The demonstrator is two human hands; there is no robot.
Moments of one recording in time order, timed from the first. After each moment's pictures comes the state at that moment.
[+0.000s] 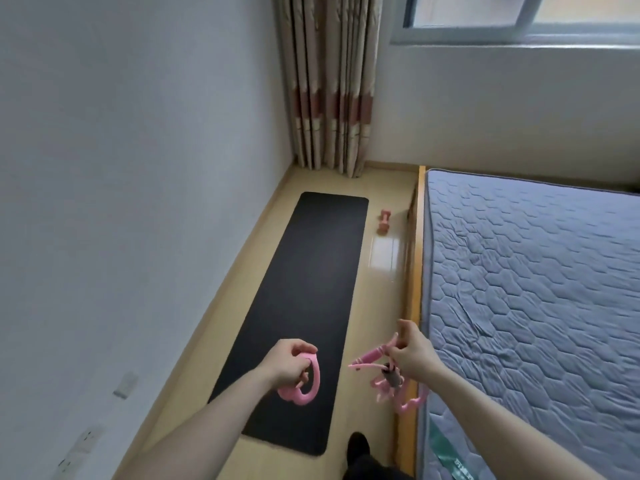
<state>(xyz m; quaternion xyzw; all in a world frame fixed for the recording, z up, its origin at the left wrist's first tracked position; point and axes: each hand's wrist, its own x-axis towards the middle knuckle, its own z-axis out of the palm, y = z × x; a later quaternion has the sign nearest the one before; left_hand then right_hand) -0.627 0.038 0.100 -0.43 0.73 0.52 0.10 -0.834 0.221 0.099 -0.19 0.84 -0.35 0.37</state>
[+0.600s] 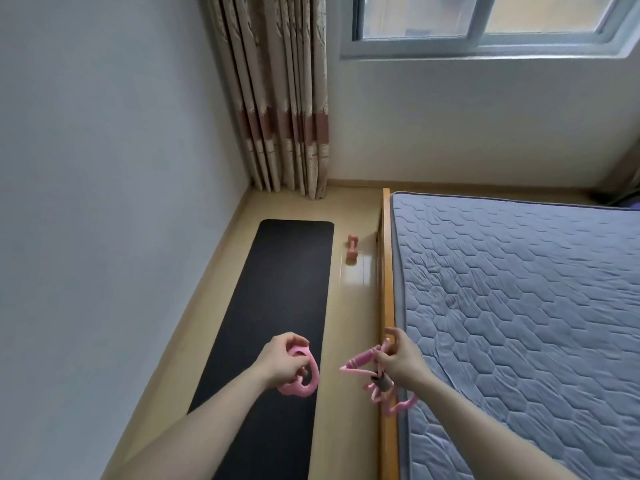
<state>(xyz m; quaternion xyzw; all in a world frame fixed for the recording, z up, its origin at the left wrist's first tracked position) -0.923 -0.109 0.087 -0.41 0.74 0.53 0.09 -1.093 0.100 0.075 -0.14 0.83 -0.40 0.35</state>
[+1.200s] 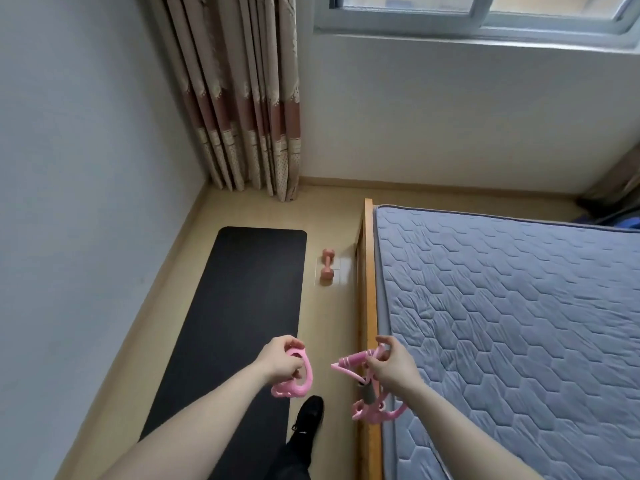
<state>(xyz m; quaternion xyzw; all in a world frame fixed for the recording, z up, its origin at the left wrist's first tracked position) -1.229 -0.287 -0.009 -0.39 0.71 0.55 0.17 -1.369 -0.065 0.008 -0.07 0.85 -0.37 0.36</state>
